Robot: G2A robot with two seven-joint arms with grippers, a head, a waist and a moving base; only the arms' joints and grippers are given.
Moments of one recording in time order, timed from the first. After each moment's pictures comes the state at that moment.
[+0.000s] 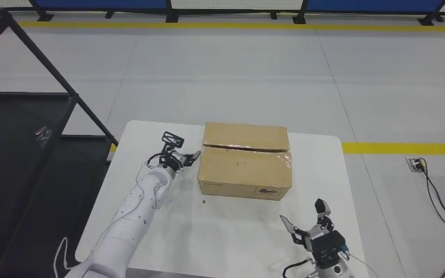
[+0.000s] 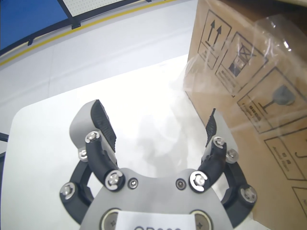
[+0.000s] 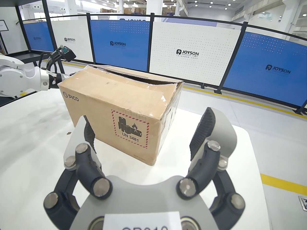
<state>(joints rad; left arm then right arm) 0.48 -1.40 -1.02 -0.48 1.31 -0.22 0.22 -1.62 -1.27 1.43 -1.74 -1.49 -0.13 -0.53</state>
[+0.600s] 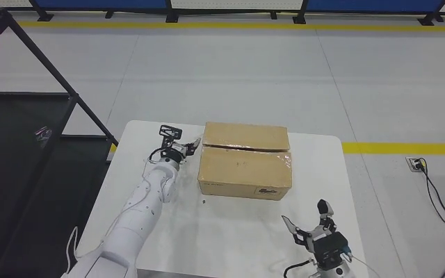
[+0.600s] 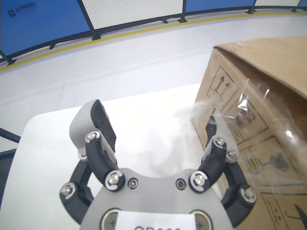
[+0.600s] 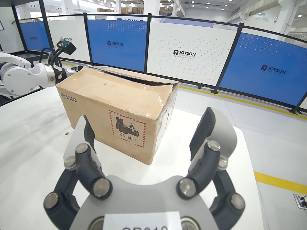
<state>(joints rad) 0.39 -1.48 -1.01 -0.33 1.20 -0.10 0.38 -1.63 -1.26 1.43 -1.76 -1.49 -0.12 -0.52</state>
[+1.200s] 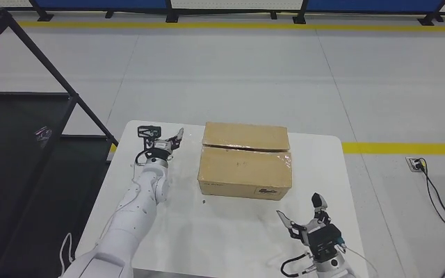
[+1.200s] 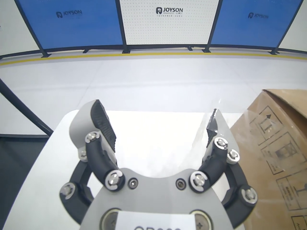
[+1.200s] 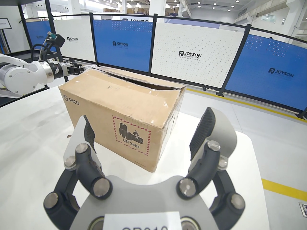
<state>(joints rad) 0.41 -1.45 -1.09 -0.32 1.12 -0.02 0.53 -1.57 -1.27 1.41 -1.74 -1.50 -0.14 -0.49</state>
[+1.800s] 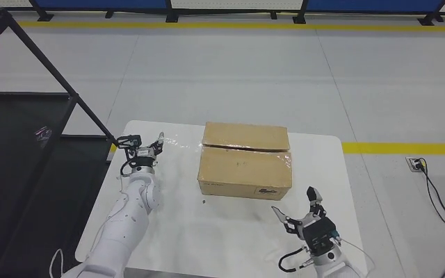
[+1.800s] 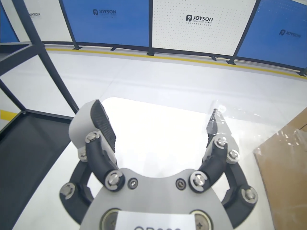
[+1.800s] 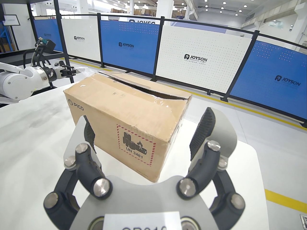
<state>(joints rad) 0.51 -1.39 -1.20 -0.40 1.08 0.08 0.57 -1.52 -1.26 1.40 -1.75 -1.53 -0.17 -0.45</state>
